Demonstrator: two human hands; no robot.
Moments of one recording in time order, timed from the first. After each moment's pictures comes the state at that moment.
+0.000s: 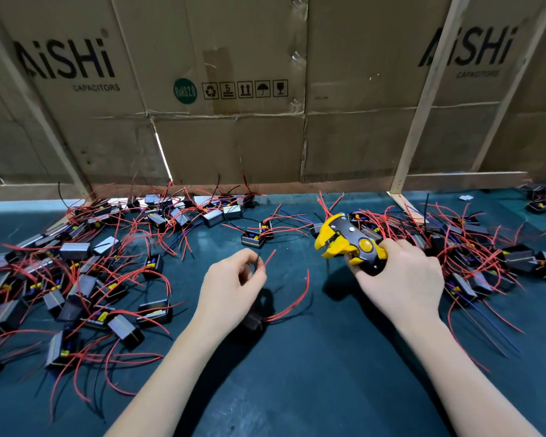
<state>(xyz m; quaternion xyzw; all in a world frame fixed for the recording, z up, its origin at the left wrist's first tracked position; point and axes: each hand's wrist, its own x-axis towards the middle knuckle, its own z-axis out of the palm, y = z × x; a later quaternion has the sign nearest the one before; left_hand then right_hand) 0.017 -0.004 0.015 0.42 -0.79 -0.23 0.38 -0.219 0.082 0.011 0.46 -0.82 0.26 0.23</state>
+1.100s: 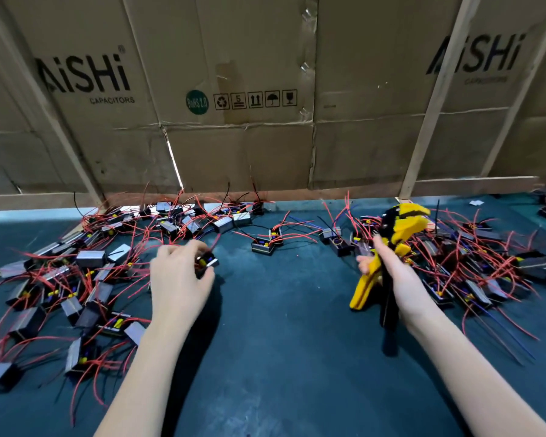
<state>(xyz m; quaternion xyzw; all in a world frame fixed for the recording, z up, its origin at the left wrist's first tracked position) 0.080 -0.052 0.018 0.55 -0.76 0.00 0.35 -0.208 0.076 0.022 0.33 -0.59 0.64 -0.36</state>
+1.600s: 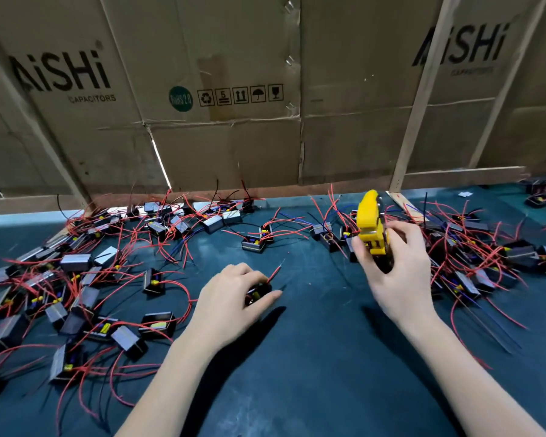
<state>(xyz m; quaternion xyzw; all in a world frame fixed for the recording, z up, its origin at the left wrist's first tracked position) 0.029 -0.015 0.006 0.40 -0.89 -0.08 0.22 -0.207 0.083 0.022 0.49 -0.68 0.53 0.11</state>
